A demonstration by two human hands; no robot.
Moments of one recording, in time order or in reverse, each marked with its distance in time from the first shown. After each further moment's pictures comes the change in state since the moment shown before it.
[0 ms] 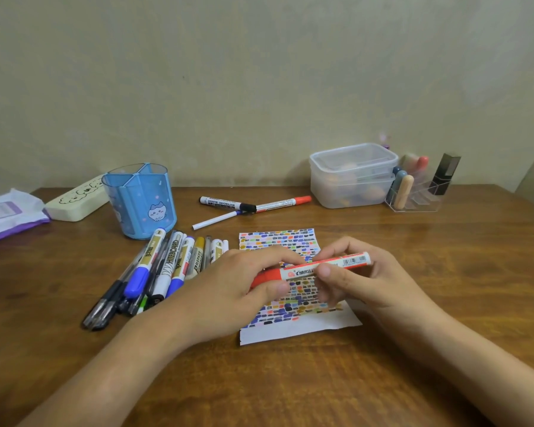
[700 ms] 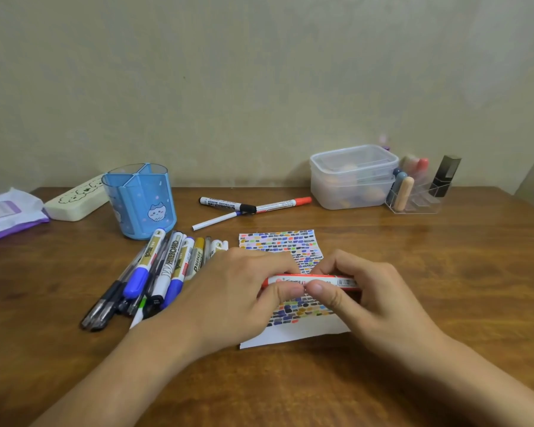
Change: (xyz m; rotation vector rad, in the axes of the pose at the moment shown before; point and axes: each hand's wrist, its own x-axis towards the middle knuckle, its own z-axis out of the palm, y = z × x) left_hand -0.003 0.005 0.005 0.234 0.178 0.161; right_hand -0.013 0.006 0.007 -0.605 0.056 -0.328
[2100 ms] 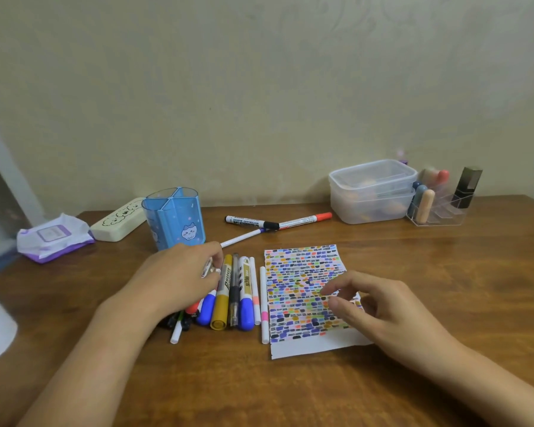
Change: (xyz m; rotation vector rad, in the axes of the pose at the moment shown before) left_hand -0.017 -0.068 -0.060 0.425 -0.206 -0.579; right_hand 0.005 0.011 0.006 -0.066 -0.084 0.110
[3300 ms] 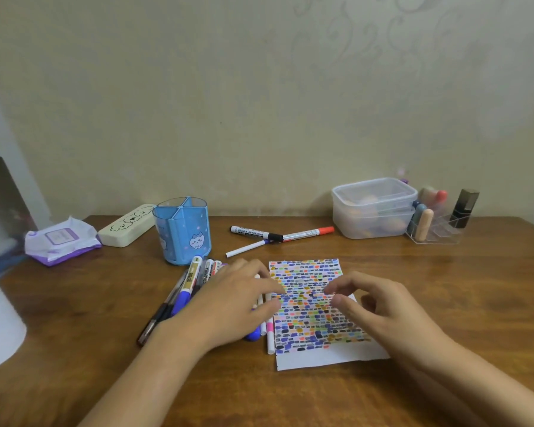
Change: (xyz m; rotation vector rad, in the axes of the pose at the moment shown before) left_hand 0.002 0.037 0.028 -0.167 0.029 0.352; right_hand 0.017 -0.003 -0.003 0.019 0.031 0.021
